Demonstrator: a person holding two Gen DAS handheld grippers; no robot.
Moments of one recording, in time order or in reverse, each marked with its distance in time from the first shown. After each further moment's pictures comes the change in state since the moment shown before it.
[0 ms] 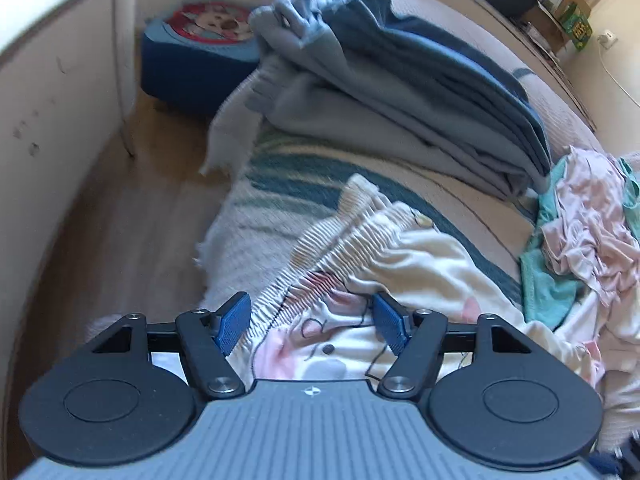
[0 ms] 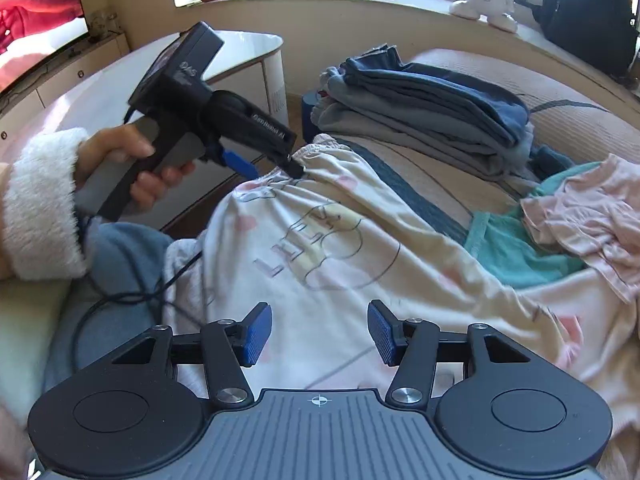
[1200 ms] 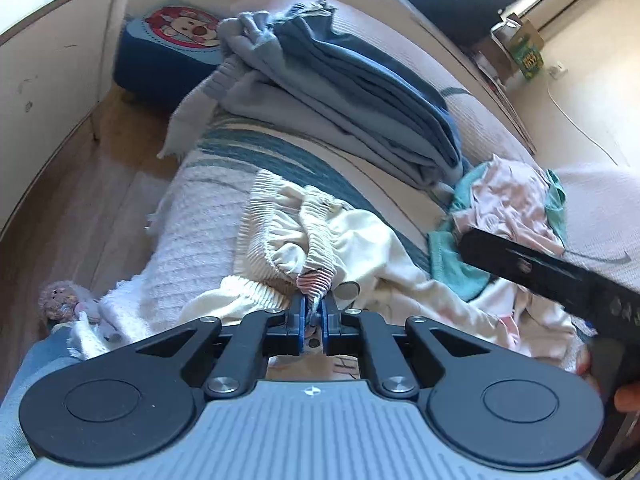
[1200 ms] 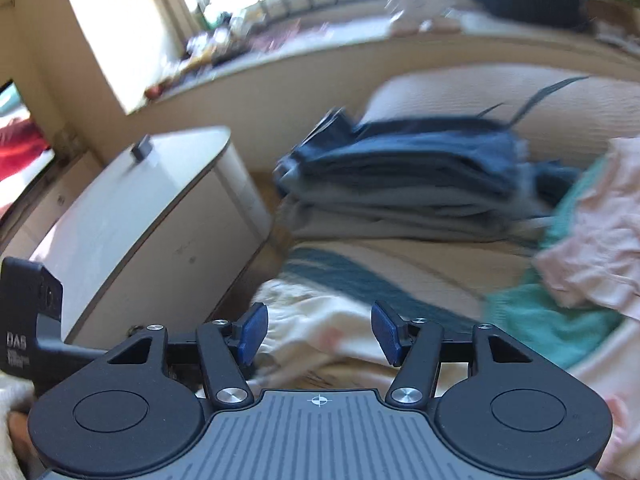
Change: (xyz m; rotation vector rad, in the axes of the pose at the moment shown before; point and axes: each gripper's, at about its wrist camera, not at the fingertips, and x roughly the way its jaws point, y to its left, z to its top) left arm -0.060 -0.015 -0.057 -0.066 -0.074 -0.168; right arm 0.045 -0.043 0.099 0.306 -0.105 0.131
